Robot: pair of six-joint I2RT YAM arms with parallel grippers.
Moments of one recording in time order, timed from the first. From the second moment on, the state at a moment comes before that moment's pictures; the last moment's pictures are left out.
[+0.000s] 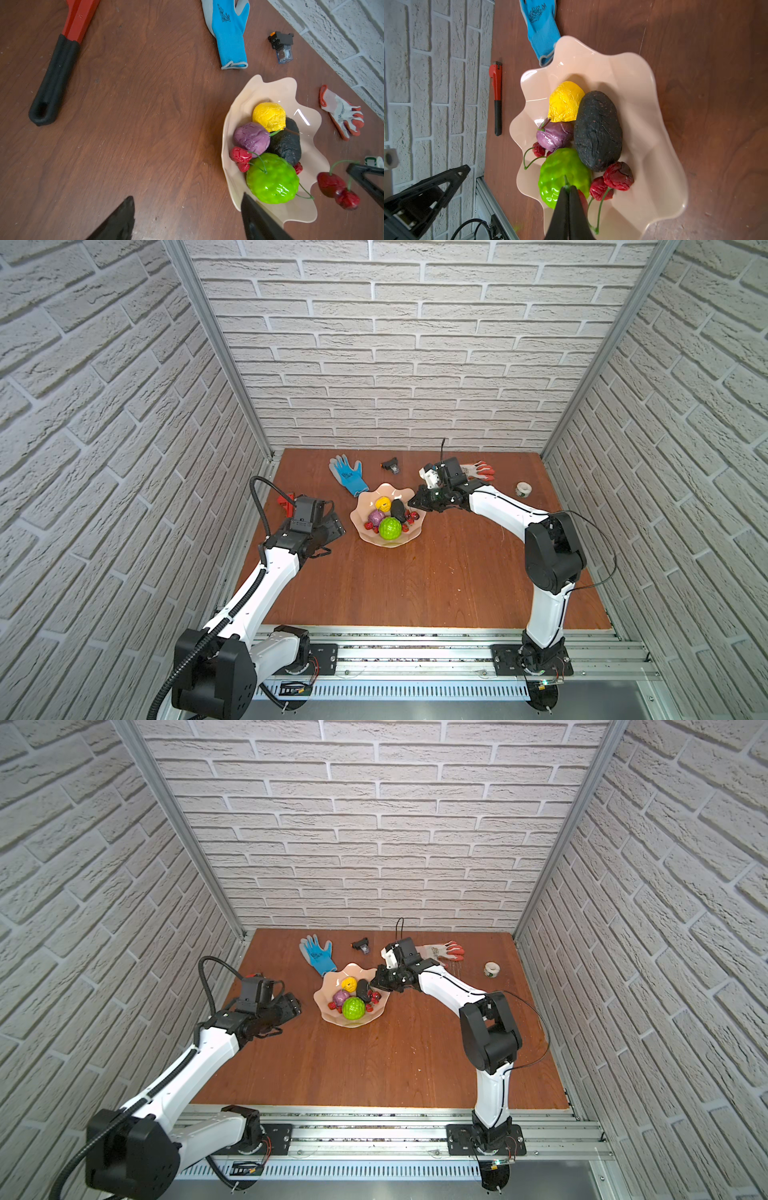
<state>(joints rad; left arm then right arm) -0.22 1.12 0.81 -0.56 -0.04 -0.68 0.41 1.95 1.50 -0.43 -0.47 0.63</state>
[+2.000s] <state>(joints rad) -0.22 1.10 0.80 -0.56 -0.04 -0.68 0.42 2.01 1.38 -0.28 -0.30 0.70</state>
